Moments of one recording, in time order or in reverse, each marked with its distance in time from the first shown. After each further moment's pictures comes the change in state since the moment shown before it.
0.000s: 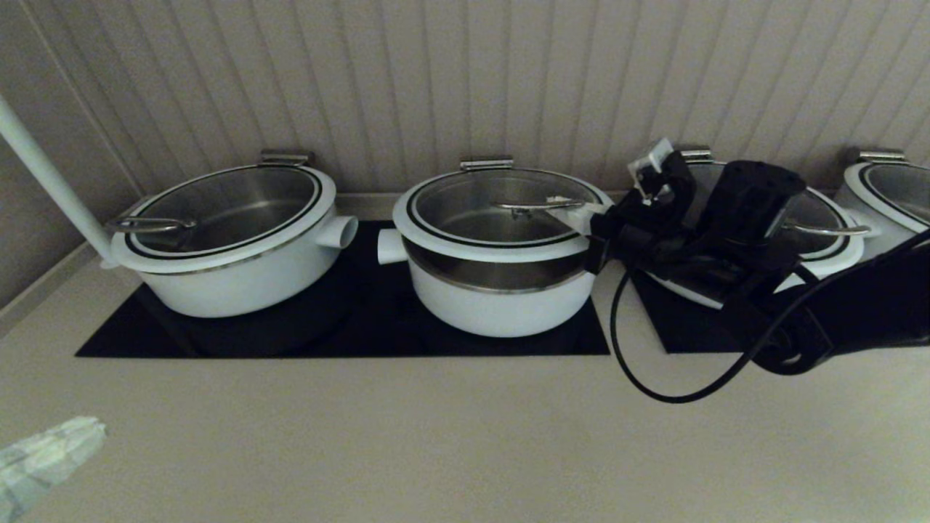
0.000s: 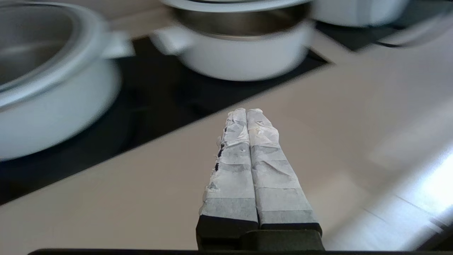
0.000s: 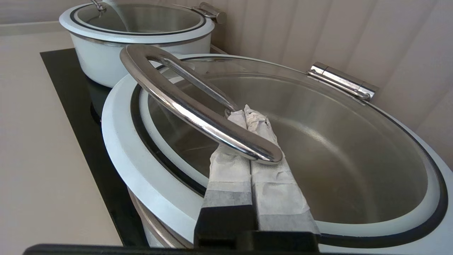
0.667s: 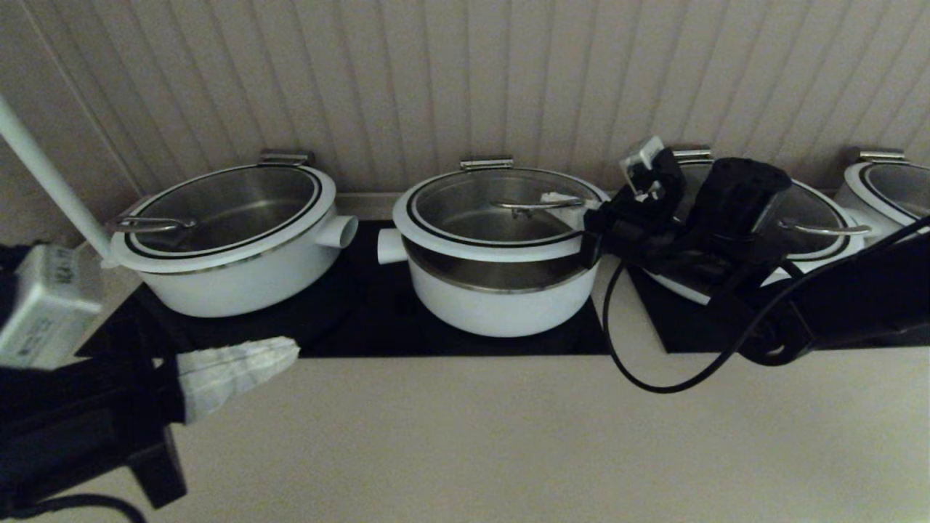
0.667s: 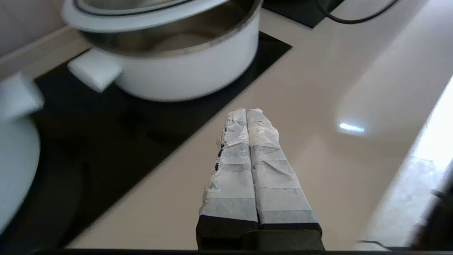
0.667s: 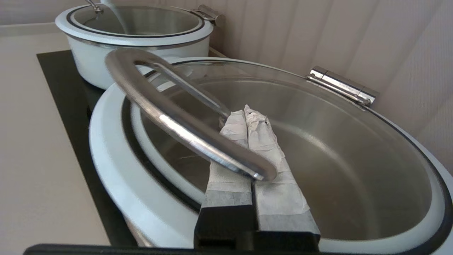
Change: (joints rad) left arm -0.284 0.507 -0.053 -0.348 0.037 0.141; right arm 0.000 0.035 -0.057 0.008 0.001 0.001
